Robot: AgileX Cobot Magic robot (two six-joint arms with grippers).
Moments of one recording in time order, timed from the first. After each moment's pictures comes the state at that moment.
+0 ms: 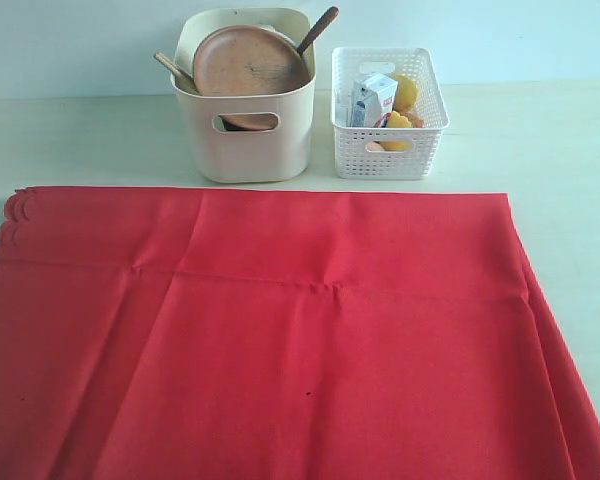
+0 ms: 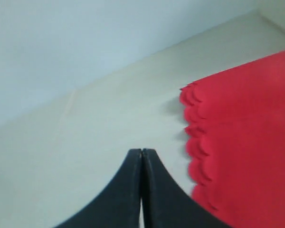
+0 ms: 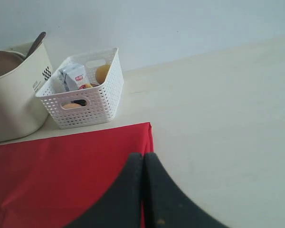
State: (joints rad) left arm 0.01 0.01 0.00 0.44 0.33 0.09; right arm 0.04 0.11 -0.01 0.07 0.24 0.16
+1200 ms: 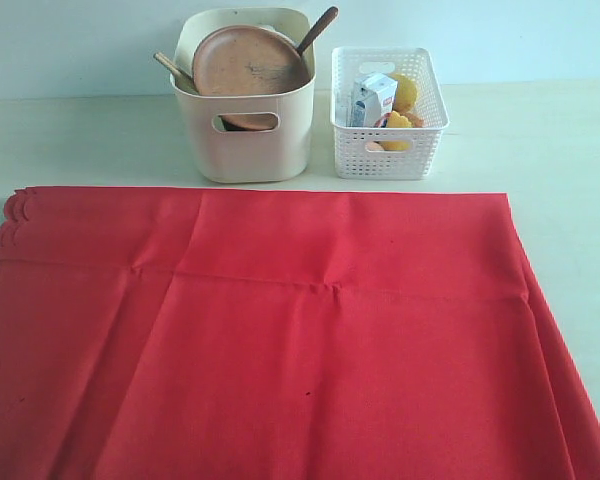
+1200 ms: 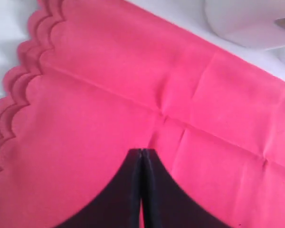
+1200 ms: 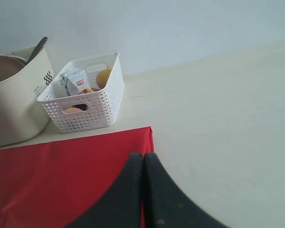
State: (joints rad) left arm 0.20 1.33 -0.90 -0.55 0.89 0.20; right arm 0.04 0.11 -0.01 0.07 0.22 0.16
